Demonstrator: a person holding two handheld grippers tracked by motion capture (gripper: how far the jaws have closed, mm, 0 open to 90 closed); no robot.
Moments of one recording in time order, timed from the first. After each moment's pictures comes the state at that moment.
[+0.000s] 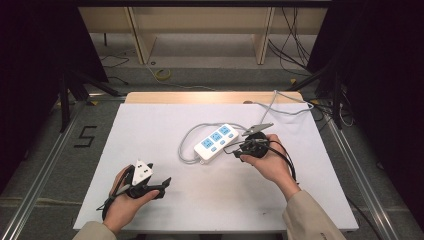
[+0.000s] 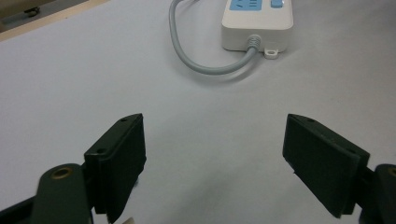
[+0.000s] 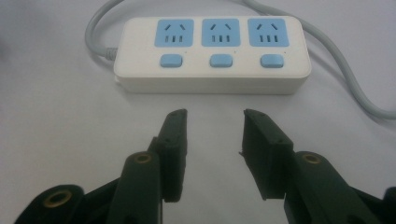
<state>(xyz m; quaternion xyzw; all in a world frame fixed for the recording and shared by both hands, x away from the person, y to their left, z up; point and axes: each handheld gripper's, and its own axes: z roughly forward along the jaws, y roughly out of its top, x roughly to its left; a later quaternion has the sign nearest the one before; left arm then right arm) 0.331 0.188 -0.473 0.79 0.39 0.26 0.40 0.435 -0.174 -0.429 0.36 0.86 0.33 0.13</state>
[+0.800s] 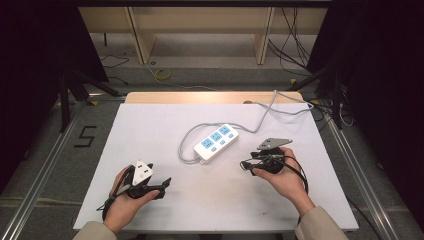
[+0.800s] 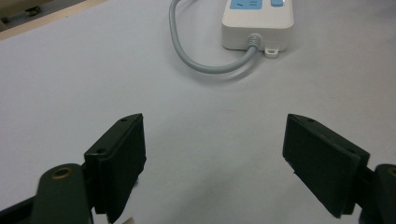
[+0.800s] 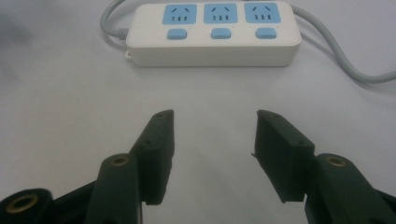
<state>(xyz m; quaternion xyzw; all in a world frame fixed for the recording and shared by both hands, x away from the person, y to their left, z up) 0.330 0.188 -0.473 0.79 0.39 0.26 0.39 0.397 -0.211 -0.445 0.36 0.84 0.38 0.14</state>
